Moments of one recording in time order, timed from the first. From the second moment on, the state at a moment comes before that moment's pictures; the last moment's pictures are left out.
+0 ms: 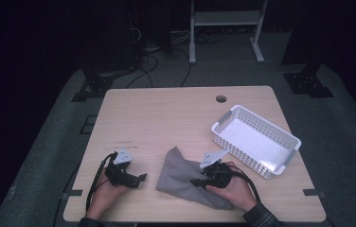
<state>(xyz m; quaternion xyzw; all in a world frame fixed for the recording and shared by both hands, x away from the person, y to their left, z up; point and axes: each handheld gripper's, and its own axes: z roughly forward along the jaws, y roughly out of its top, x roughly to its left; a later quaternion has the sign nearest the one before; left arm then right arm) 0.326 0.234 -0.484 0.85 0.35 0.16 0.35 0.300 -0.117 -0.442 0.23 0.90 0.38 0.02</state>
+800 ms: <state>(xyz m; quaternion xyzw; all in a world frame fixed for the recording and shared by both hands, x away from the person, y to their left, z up) 0.326 0.234 -0.483 0.85 0.35 0.16 0.35 0.310 -0.148 -0.369 0.24 0.86 0.45 0.07</state>
